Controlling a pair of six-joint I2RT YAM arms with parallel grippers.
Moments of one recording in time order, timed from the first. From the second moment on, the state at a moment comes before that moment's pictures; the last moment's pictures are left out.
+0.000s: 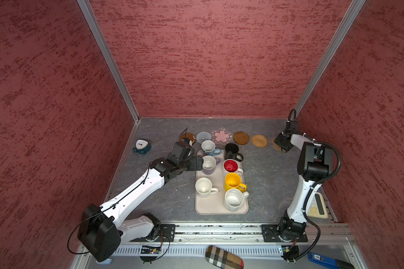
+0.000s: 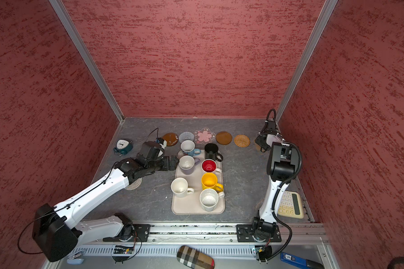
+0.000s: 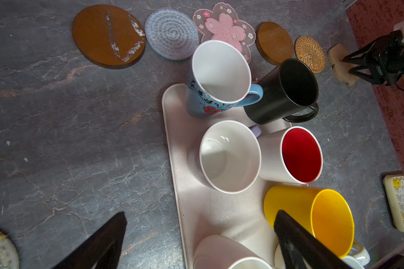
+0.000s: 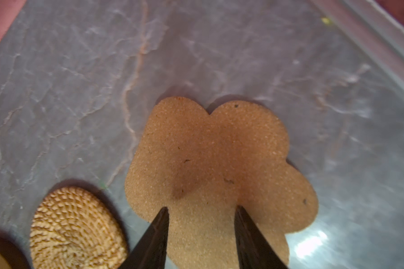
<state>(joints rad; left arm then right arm) -0.57 1.19 0.94 -0.57 -0.03 -0.49 -0.23 2.15 1.55 -0.43 -0.02 0.54</state>
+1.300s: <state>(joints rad) -0.49 1.11 0.92 -0.62 -0.02 -0.52 -0.20 2.15 1.54 -0.39 -0.02 0.55</state>
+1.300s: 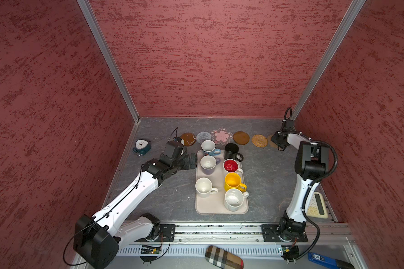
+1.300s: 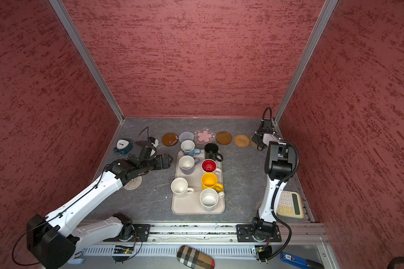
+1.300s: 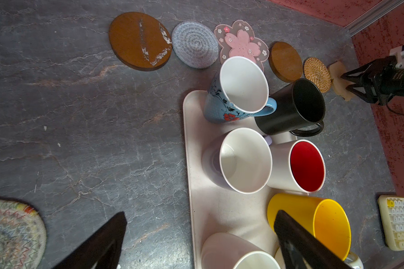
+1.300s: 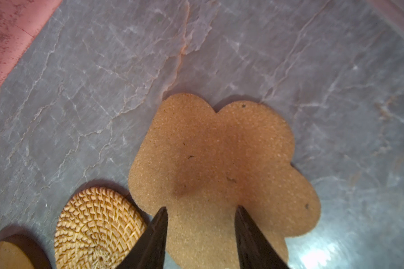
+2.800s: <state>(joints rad) -0.05 0.96 0.99 -1.05 0.10 -0.66 -0.05 1.43 0.89 -0.11 -0.27 0.60</state>
